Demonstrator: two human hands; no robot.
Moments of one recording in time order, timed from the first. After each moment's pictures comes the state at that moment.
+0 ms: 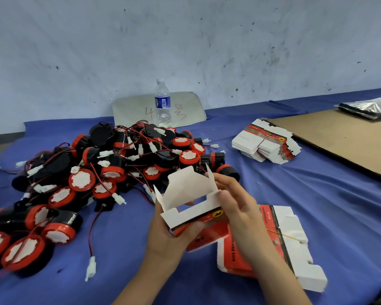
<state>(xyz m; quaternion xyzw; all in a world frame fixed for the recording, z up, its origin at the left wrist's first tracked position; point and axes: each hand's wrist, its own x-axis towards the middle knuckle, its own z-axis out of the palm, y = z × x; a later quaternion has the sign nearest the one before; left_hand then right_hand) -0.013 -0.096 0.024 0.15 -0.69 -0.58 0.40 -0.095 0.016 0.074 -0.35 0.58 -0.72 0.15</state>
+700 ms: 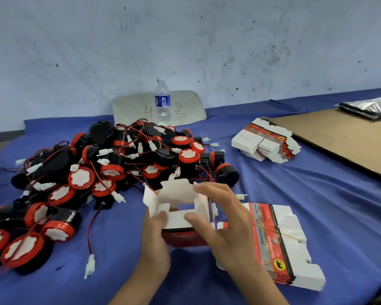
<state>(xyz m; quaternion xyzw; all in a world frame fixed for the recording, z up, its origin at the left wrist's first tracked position) -0.006 -0.099 0.017 0.17 -0.54 -0.72 0.39 -0.075 0.010 0.062 -0.46 0.62 -0.62 -0.13</state>
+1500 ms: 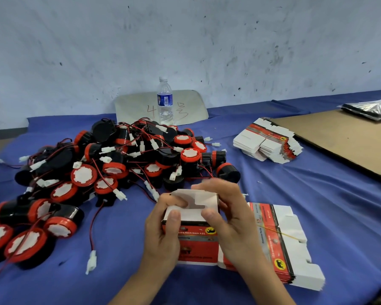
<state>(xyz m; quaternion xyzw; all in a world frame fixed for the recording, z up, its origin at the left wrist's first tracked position) -0.006 -0.096 0.027 0.03 -0.71 -0.52 0.47 -0.085 0.014 0.059 -0.47 0.55 -0.69 0.00</state>
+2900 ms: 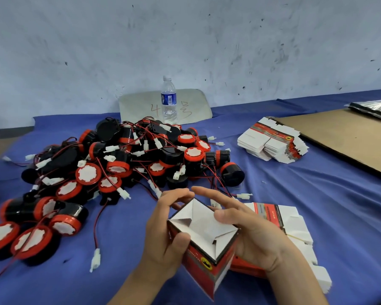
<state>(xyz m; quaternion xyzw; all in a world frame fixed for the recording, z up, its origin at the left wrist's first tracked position) 0.000 -0.103 0.031 -0.02 -0.78 -0.41 0.48 -0.106 0.032 0.076 -0.28 0.39 -0.68 0.55</state>
